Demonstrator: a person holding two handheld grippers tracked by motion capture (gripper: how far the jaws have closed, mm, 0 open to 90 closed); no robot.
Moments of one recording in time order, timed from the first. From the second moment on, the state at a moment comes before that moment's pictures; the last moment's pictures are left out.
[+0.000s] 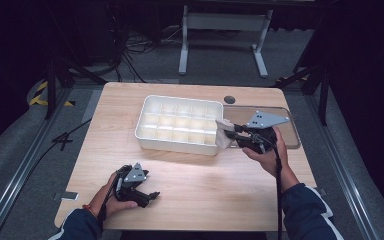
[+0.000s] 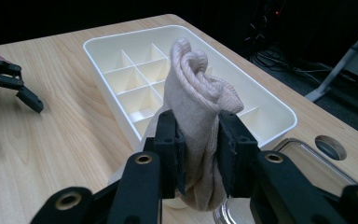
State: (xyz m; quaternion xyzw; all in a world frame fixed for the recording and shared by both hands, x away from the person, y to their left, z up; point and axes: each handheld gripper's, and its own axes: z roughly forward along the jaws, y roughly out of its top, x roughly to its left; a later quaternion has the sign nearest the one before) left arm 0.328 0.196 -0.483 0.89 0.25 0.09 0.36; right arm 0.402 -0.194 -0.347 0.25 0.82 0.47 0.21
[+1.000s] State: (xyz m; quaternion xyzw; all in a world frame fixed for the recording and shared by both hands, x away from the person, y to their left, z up) left arm 0.328 0.196 -0.483 0.89 0.26 0.09 0.36; right arm 0.452 -0.144 -0.390 0.26 0.87 0.36 0.22
